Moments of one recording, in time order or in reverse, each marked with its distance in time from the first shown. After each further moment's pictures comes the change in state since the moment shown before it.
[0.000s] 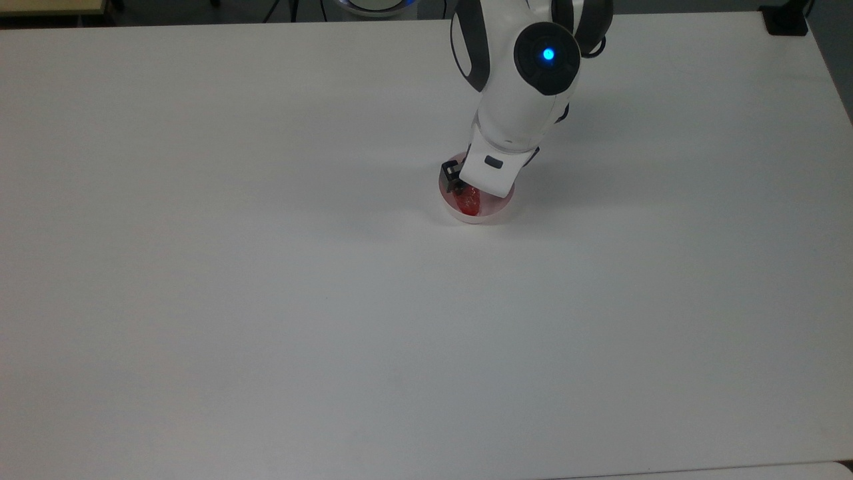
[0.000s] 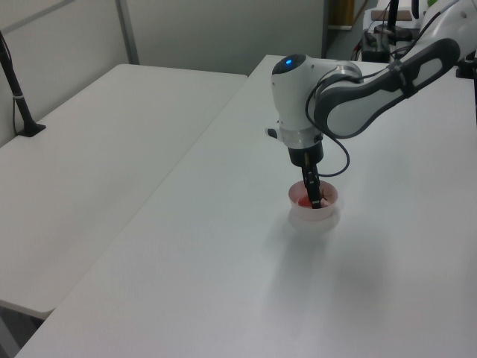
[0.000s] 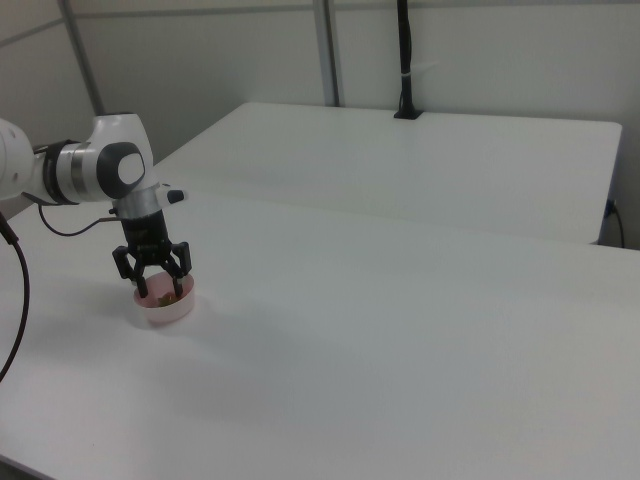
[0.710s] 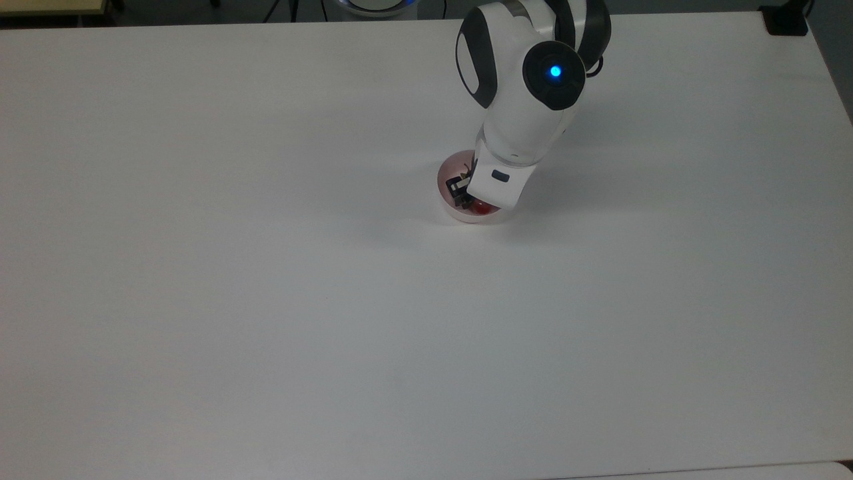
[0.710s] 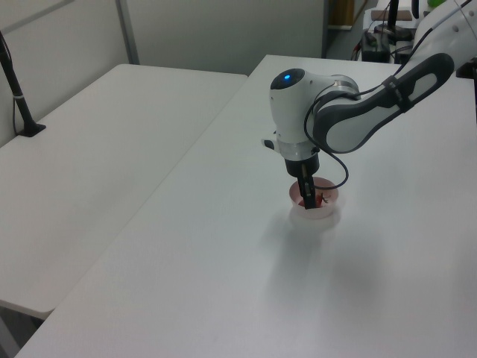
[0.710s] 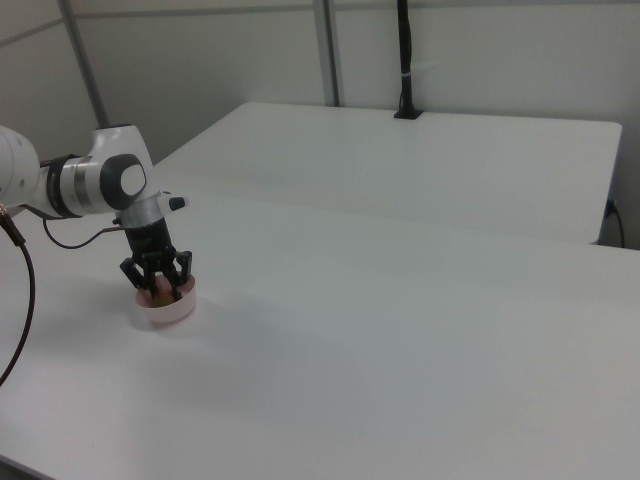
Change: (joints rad) arm 0.010 0.041 0.000 -0.001 -0.033 0.072 -0.011
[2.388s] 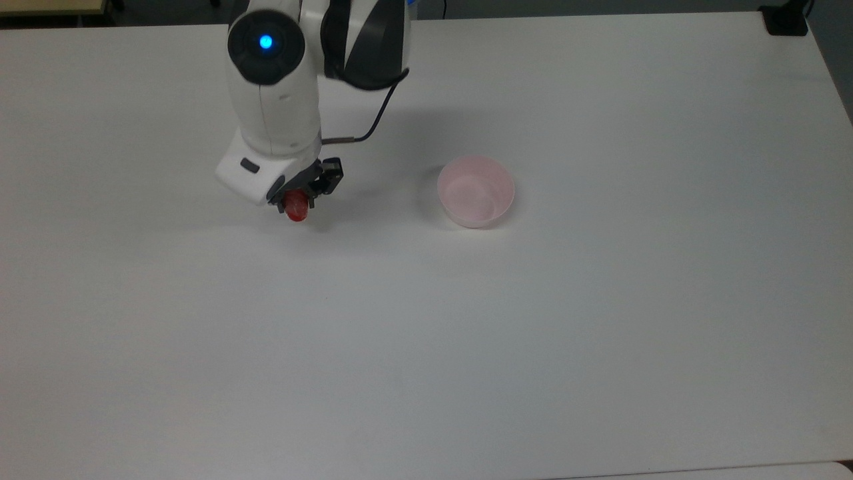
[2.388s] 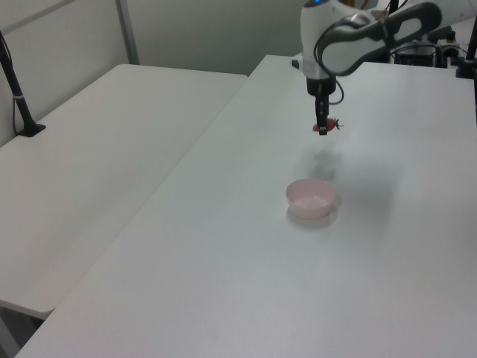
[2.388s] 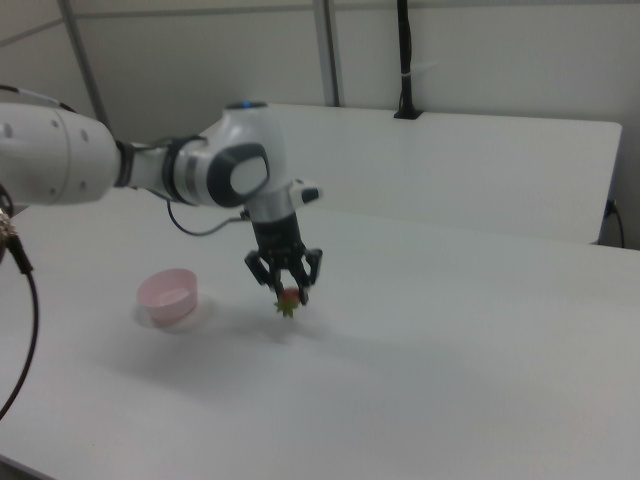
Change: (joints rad) arm -0.250 -0.054 -0.206 0.003 0.048 0.026 -0.276
